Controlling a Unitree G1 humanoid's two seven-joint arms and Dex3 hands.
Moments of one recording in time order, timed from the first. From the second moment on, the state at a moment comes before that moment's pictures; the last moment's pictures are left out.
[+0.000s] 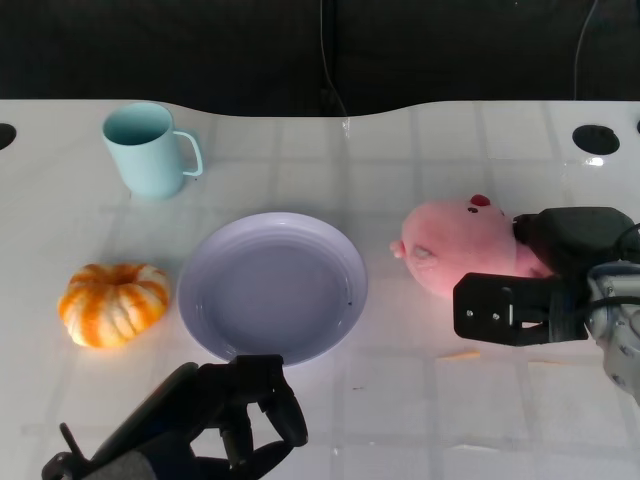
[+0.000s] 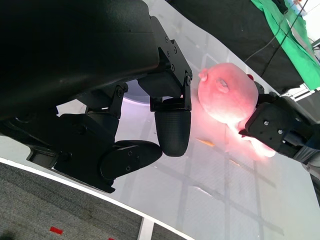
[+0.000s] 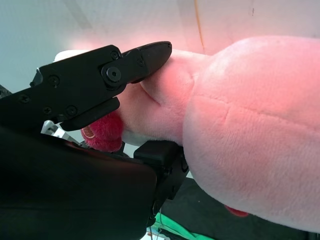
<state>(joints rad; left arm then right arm) 0.23 0.29 -0.20 -0.38 0.19 0.04 -0.32 -0.71 -0.27 0.52 0.89 -0.83 0.16 -0.08</state>
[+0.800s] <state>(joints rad) 0.21 0.30 -0.20 -0.33 0.19 0.00 -0.32 -0.64 -0.36 0.39 0.55 -0.77 0.05 -0.20</state>
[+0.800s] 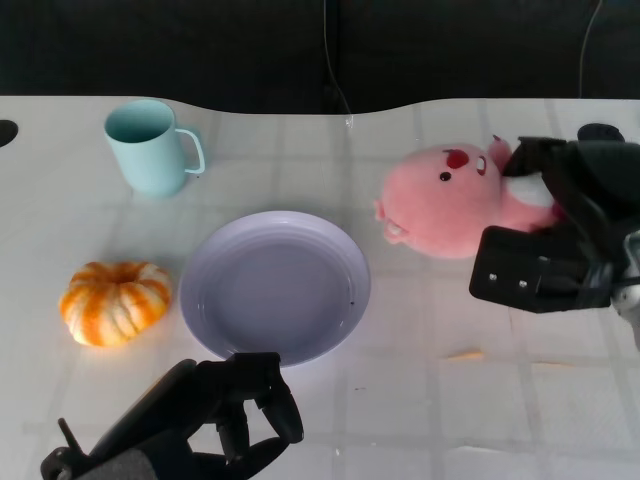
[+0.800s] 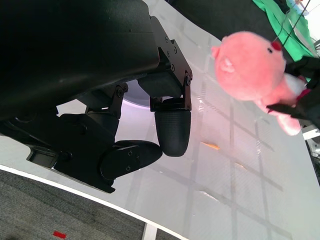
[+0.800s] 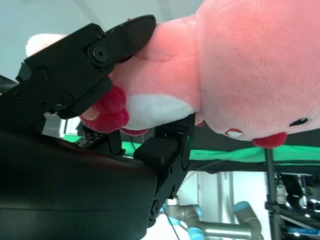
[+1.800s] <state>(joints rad) 0.21 0.26 -0.23 -0.30 0.23 -0.03 -0.30 -0.92 0.01 0.50 0.71 -0.73 -0.03 -0.10</state>
